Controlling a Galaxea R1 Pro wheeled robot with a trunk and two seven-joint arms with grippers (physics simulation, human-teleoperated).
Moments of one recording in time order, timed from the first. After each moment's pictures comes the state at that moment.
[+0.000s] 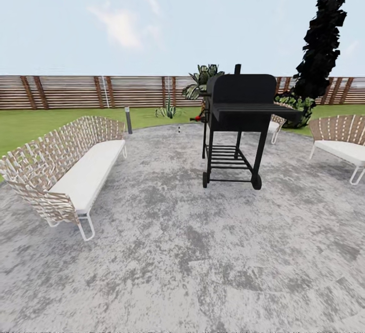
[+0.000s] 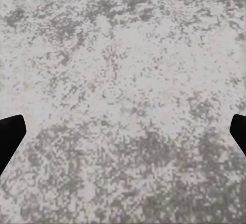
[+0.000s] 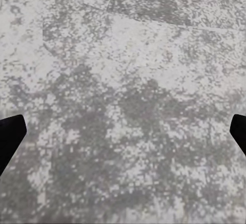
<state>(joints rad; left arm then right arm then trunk) -0.19 0.03 0.00 -0.29 0.01 -0.34 0.01 -0.04 -0.07 0.00 -0.46 0.00 -0.31 0.00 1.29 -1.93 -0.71</state>
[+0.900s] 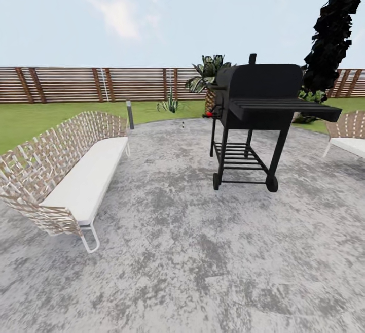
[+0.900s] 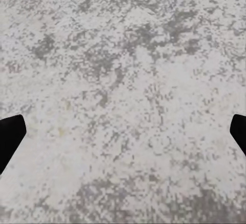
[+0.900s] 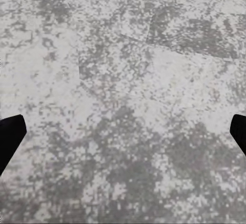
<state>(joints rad) -0.19 0.04 0.01 -0.29 0.01 -0.35 0.01 -0.04 -0.07 0.00 -0.46 0.00 -0.31 0.00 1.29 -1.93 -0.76</state>
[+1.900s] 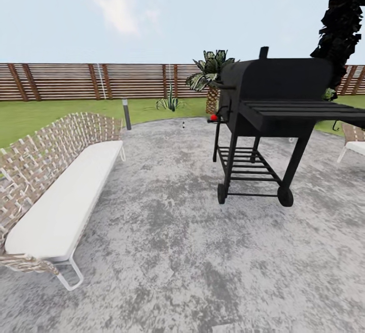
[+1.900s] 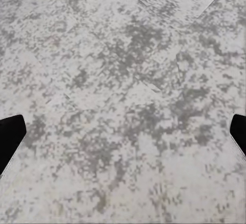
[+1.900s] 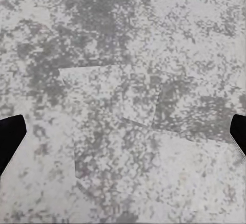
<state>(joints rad) -0.19 0.04 0.01 -0.29 0.01 -0.35 0.01 -0.04 -0.07 0.00 -0.46 0.00 -0.31 0.00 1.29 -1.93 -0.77</state>
